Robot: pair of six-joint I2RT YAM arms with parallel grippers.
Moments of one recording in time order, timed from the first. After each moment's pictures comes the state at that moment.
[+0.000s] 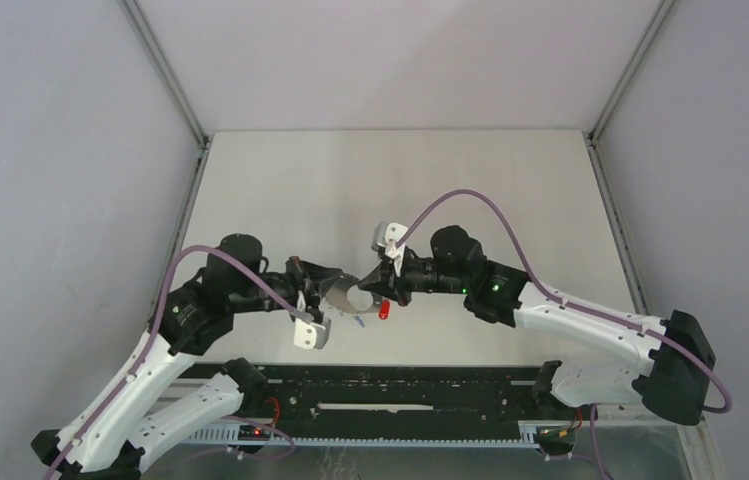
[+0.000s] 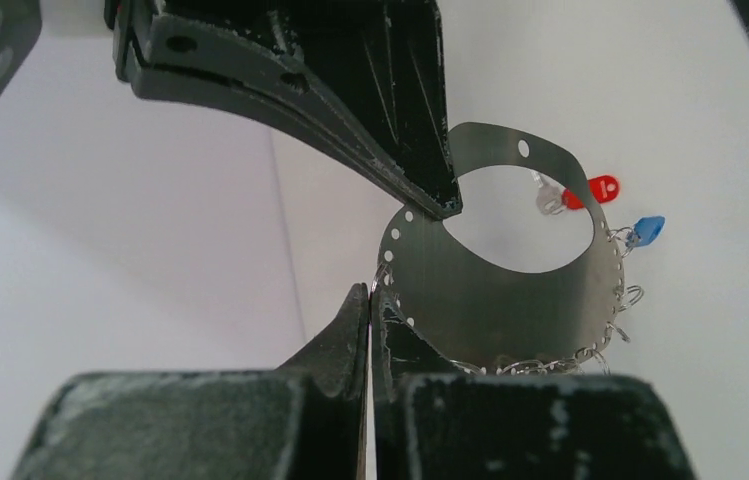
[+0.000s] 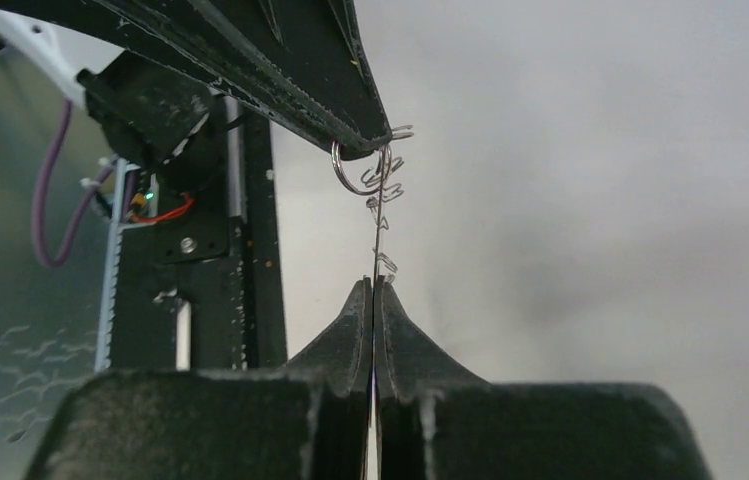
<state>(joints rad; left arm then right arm) -0.66 0.71 0.94 -0.70 0.57 1.35 1.01 1.20 0.89 0.09 -0.36 -0.07</state>
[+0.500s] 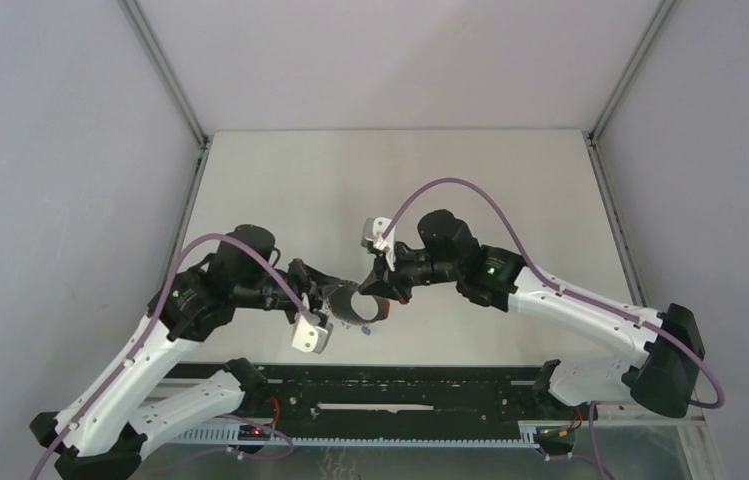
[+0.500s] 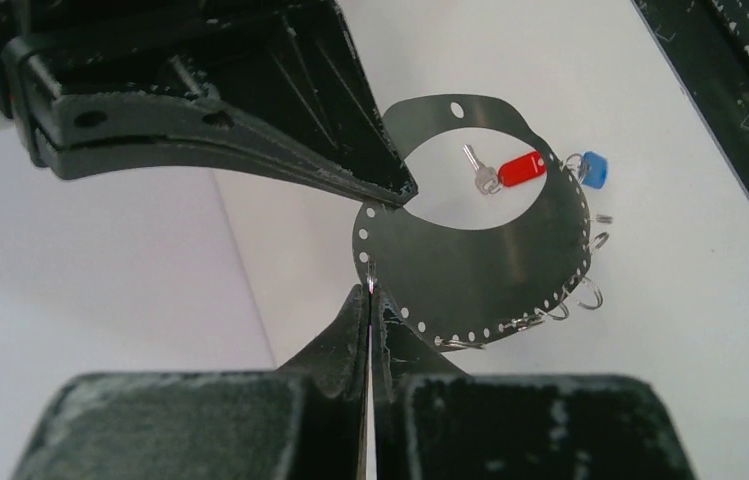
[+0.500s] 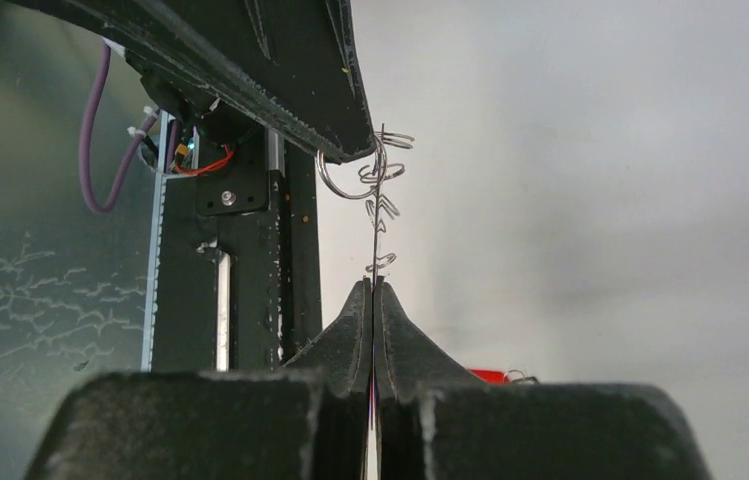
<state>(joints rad) -0.70 0.80 1.09 -0.95 0.56 1.42 0.97 1.27 1.05 -0.17 -0.50 -0.10</state>
